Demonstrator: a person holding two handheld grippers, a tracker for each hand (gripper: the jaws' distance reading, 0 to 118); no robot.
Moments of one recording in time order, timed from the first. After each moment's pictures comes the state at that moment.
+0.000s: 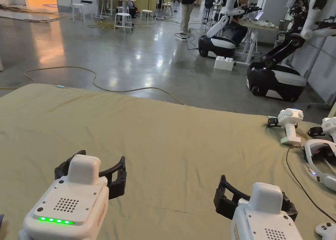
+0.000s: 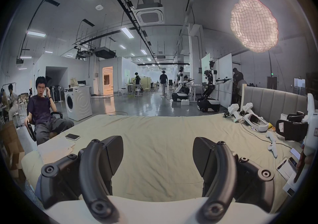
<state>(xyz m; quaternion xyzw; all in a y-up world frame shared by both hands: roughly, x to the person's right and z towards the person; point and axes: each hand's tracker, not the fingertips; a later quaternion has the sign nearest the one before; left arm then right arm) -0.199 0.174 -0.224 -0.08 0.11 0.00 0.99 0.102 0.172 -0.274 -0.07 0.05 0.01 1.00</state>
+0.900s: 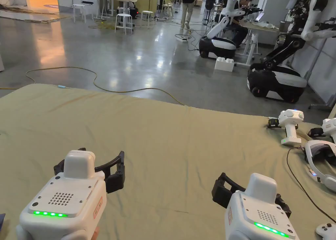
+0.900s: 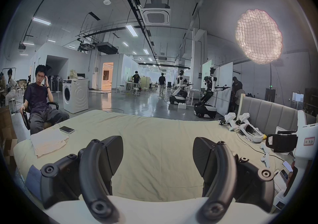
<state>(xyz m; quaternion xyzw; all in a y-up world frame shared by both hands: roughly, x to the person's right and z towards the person) -0.210 0.178 -0.227 -0.06 0.10 0.05 0.99 0.089 0.181 -0.292 -0.15 -0.01 -0.04 0.99</state>
